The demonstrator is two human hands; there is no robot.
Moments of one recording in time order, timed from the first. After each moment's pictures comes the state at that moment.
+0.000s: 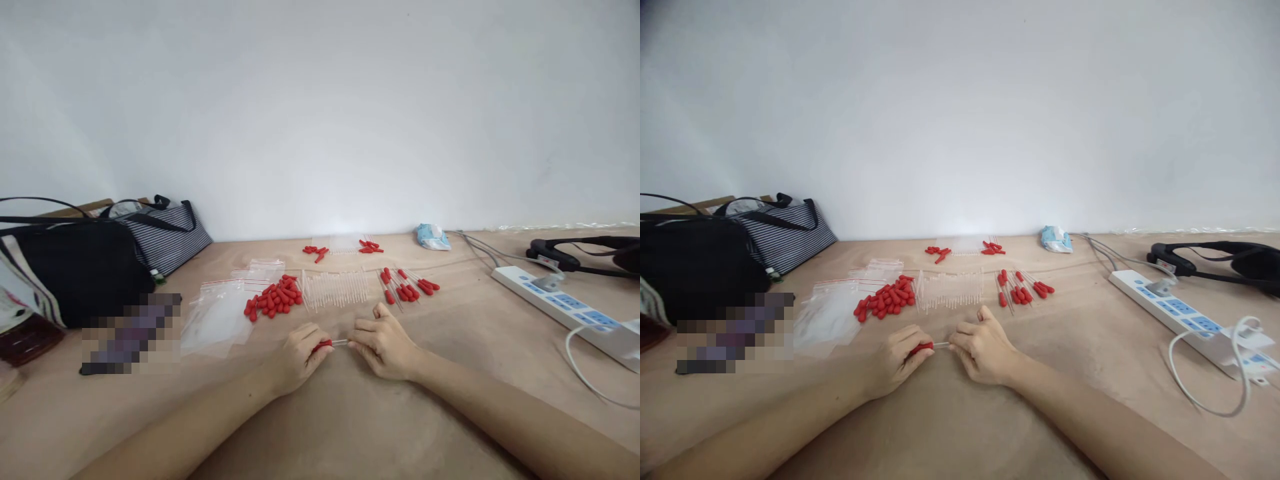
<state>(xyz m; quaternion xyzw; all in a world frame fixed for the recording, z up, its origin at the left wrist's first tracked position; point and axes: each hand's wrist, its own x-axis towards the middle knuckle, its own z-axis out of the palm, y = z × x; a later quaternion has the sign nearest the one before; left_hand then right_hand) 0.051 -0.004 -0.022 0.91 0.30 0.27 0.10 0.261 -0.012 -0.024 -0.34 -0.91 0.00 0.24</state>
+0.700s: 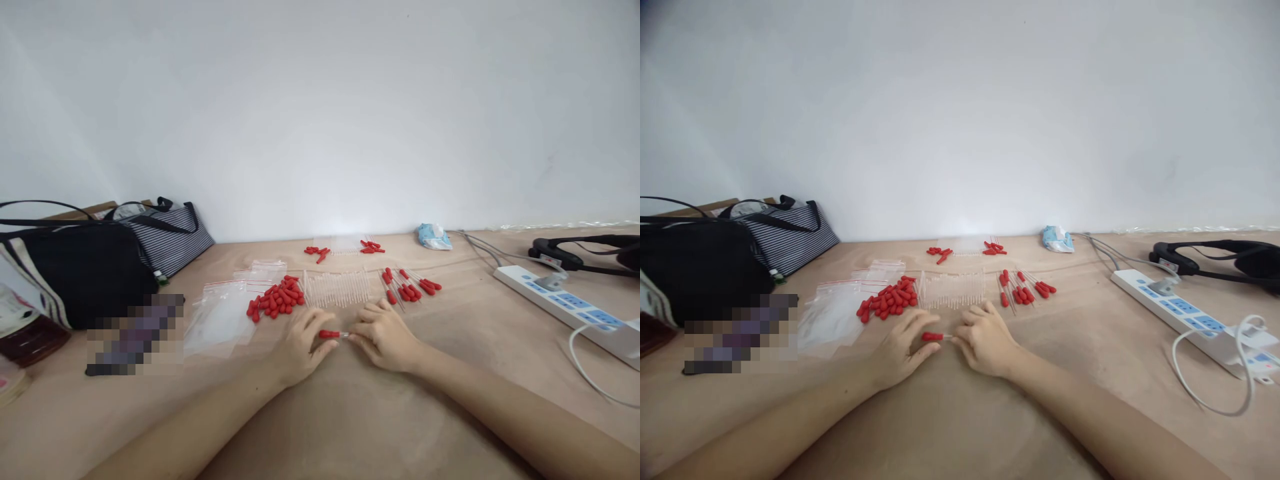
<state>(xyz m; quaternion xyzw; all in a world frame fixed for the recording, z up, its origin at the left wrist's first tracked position) 0.049 0.007 -0.026 0.89 0.34 0.30 0.06 0.259 -0.005 -0.019 -0.39 -0.89 -0.03 0.22</state>
